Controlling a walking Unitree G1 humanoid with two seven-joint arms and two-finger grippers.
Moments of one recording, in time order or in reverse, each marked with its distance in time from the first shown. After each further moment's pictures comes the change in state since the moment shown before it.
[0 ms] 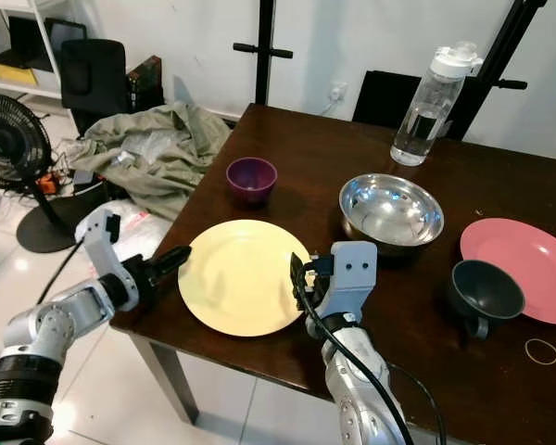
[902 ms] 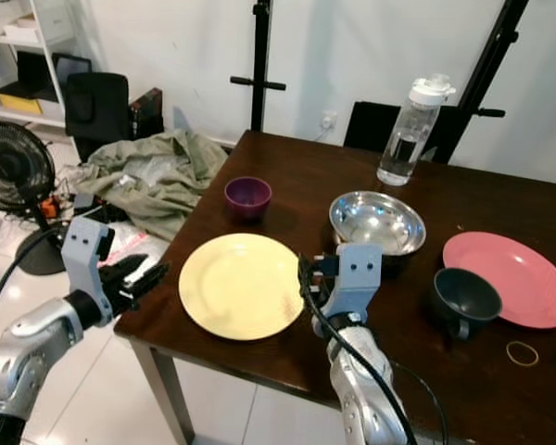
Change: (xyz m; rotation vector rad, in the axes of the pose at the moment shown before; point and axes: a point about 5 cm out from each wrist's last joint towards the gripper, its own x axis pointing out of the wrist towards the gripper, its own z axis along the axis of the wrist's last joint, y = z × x) left arm -0.044 0.008 0.002 0.541 -0.112 0.080; right arm 0.002 -0.012 -0.009 -0.016 0.015 -0.037
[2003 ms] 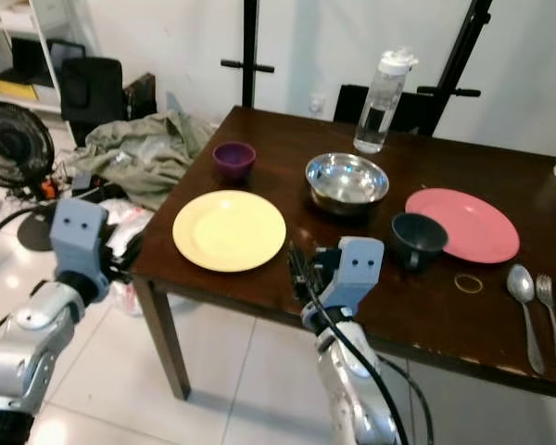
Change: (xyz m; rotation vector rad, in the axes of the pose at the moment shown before) left arm 0.007 -0.021 0.031 0.288 -0.127 0.100; right arm 0.004 0.001 0.005 0.090 -0.048 -0.017
